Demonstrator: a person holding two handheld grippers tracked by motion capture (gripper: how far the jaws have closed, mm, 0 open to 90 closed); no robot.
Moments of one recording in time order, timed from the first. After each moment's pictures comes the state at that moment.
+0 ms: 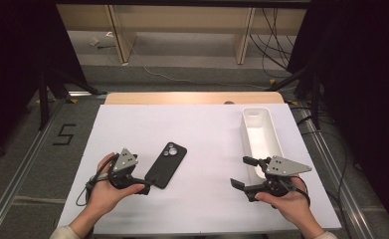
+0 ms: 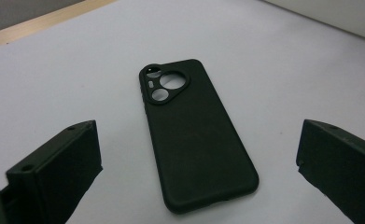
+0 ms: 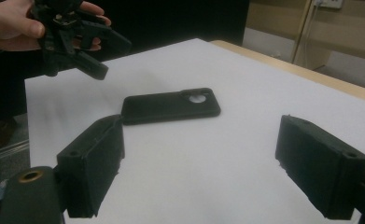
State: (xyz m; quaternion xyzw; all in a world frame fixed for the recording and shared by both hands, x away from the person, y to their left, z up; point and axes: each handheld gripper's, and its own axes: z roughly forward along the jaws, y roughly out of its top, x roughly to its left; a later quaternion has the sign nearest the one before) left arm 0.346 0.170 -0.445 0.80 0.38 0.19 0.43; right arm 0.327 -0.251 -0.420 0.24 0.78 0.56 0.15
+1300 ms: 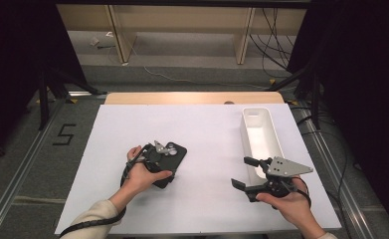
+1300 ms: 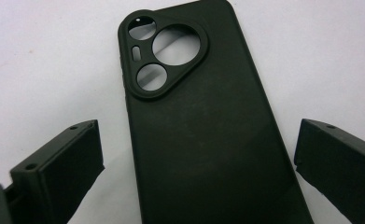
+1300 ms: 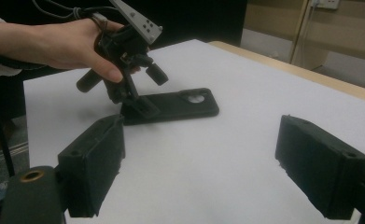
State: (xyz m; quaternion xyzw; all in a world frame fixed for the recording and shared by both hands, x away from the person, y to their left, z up) left arm 0.407 0.105 -0.479 0.85 0.41 0.17 0.27; right arm 0.325 -0.253 -0.421 0.24 0.78 0.56 0.15
